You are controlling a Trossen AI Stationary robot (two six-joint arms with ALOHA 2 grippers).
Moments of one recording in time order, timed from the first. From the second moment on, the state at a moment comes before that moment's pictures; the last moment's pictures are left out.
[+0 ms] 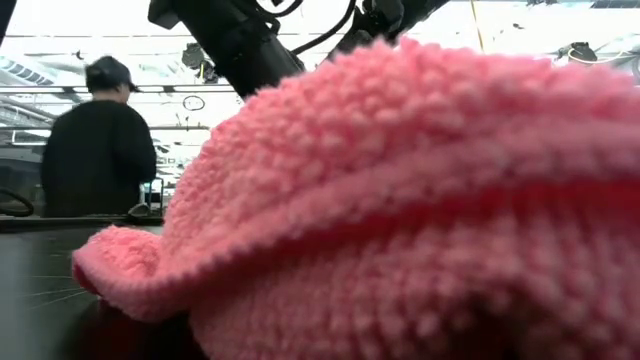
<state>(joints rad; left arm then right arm) -0.26 1.91 1.24 -0.23 -0.45 -1.42 -0.05 1.47 1.16 -0.22 0.18 -0.16</state>
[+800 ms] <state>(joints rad) -0.24 1.98 1.24 -0.22 -0.42 -1.42 -0.05 1.47 1.16 -0.17 0.18 -0.20</state>
